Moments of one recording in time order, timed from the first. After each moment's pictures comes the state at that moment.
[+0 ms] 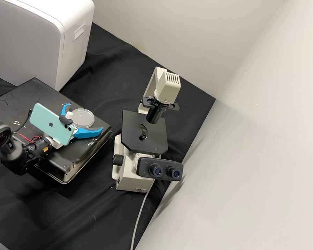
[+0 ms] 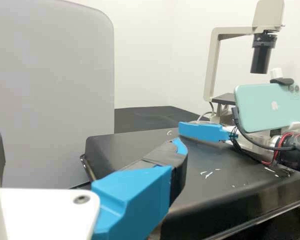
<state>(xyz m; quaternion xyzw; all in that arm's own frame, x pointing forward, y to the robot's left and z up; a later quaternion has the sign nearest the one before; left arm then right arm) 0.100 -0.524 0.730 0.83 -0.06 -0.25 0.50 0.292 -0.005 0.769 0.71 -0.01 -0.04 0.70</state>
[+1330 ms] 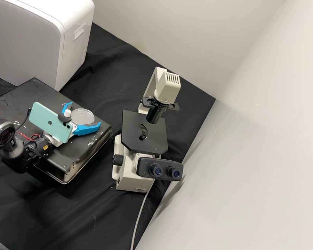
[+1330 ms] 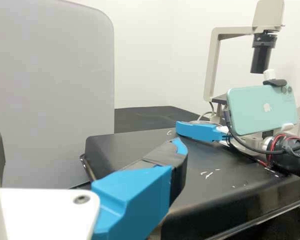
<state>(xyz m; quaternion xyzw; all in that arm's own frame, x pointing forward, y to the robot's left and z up) 0.100 -0.524 0.730 0.83 -0.06 -0.25 0.50 0.299 -0.003 0.760 0.70 -0.01 -0.03 0.71</state>
